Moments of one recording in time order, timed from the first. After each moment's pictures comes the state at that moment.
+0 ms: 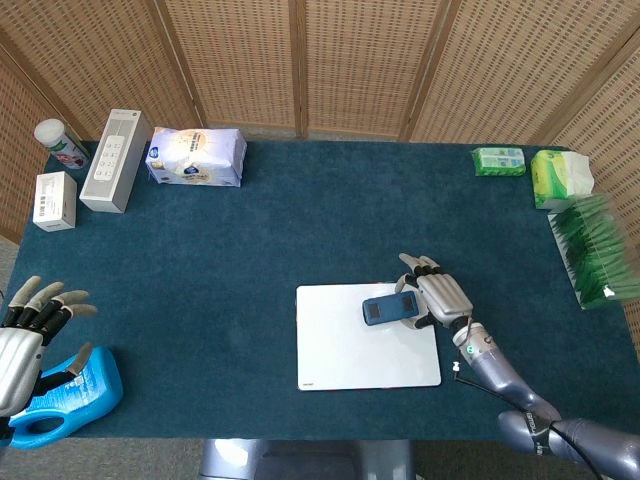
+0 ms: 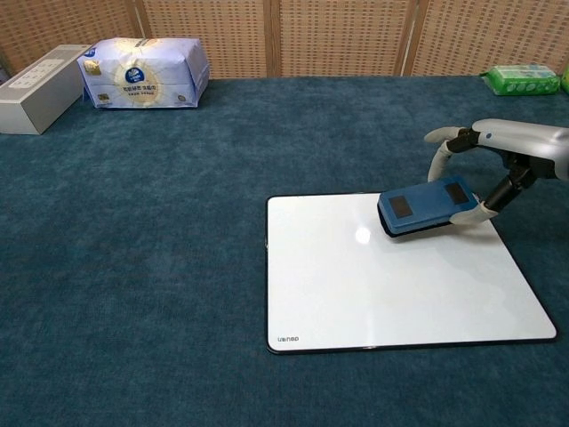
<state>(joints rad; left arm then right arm) -0.05 -0.93 0.00 -2.01 1.68 1.56 0.09 0.61 -1.43 0.14 -1.45 -1.22 0.85 0.04</state>
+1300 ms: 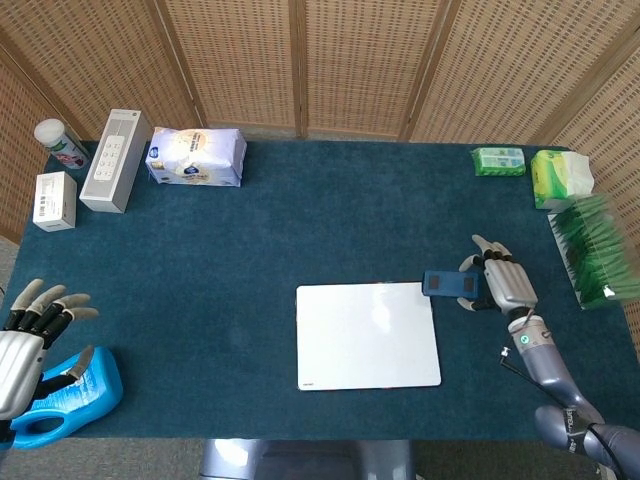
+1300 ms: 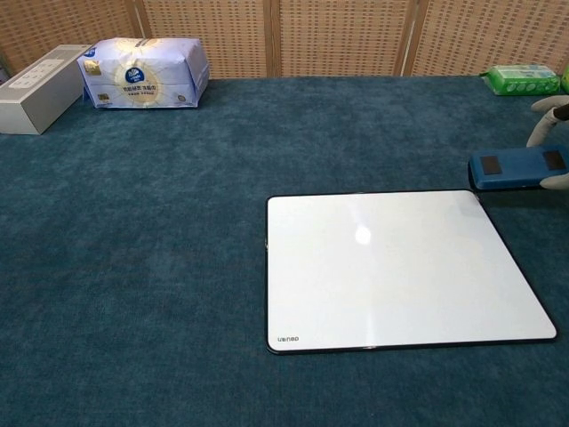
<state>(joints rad) -0.04 -0.94 0.01 -1.99 1.70 1.57 0.08 0.53 -1.34 0.17 -1.35 -1.11 0.89 0.07</state>
